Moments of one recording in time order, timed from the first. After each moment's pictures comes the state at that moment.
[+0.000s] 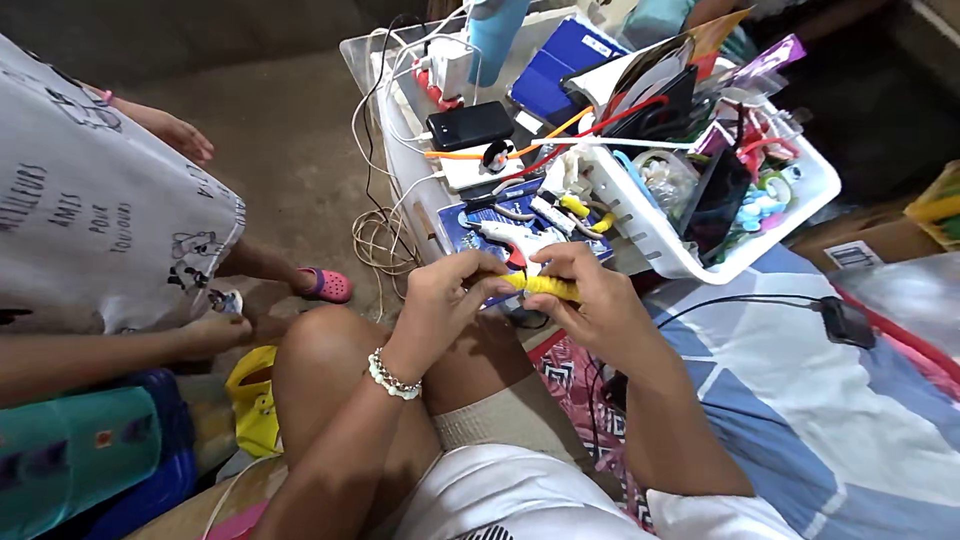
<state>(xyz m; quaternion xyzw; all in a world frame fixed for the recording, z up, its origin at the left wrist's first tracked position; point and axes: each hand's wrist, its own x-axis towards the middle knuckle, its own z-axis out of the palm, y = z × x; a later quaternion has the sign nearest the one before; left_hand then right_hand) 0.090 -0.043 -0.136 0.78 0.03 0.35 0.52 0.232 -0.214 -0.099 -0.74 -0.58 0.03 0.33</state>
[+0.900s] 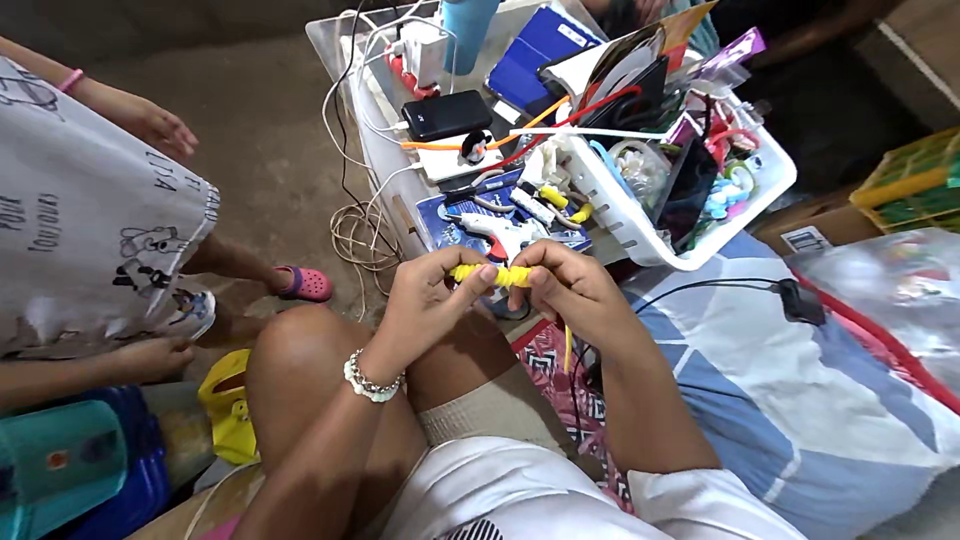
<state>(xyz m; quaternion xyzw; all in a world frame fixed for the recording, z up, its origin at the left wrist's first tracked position) 0.088 -0.044 -0.133 0.73 0.02 0.28 0.63 0.234 -0.212 -0.095 -0.63 -0.50 0.30 0.52</state>
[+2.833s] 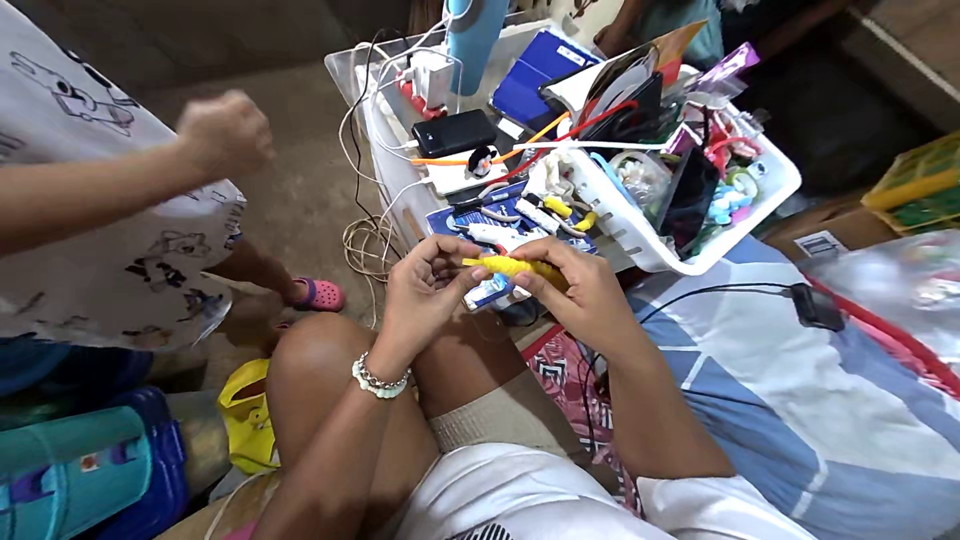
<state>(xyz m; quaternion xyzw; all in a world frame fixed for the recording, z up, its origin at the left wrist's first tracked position) 0.084 -0.039 -0.128 0.65 0.09 0.30 0.69 0.231 -0.205 -0.094 -0.73 -0.54 0.08 0.41</state>
